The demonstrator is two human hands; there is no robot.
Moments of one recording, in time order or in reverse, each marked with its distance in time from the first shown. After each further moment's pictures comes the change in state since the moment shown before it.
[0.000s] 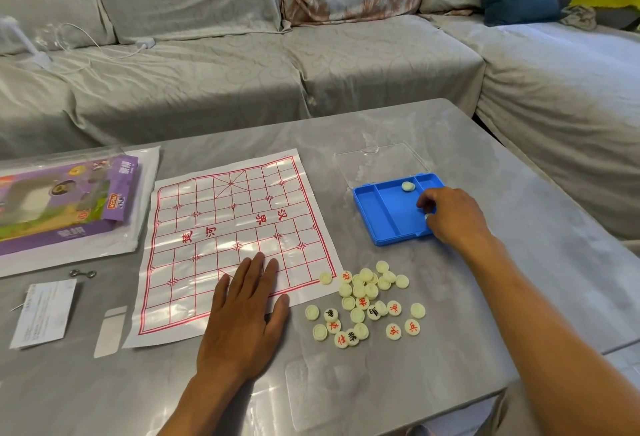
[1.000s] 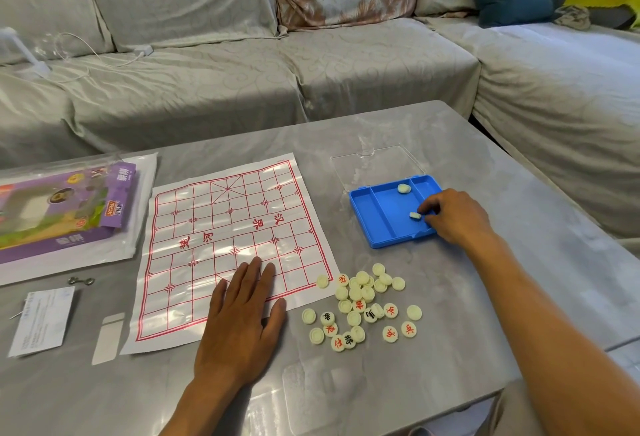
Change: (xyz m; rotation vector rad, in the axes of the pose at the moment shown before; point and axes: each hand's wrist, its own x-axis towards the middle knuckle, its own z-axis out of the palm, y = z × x) left_hand 0.001 -0.002 0.004 0.011 0.026 0.007; right_hand 0.006 0.013 -0.002 -0.003 -0.068 0.090
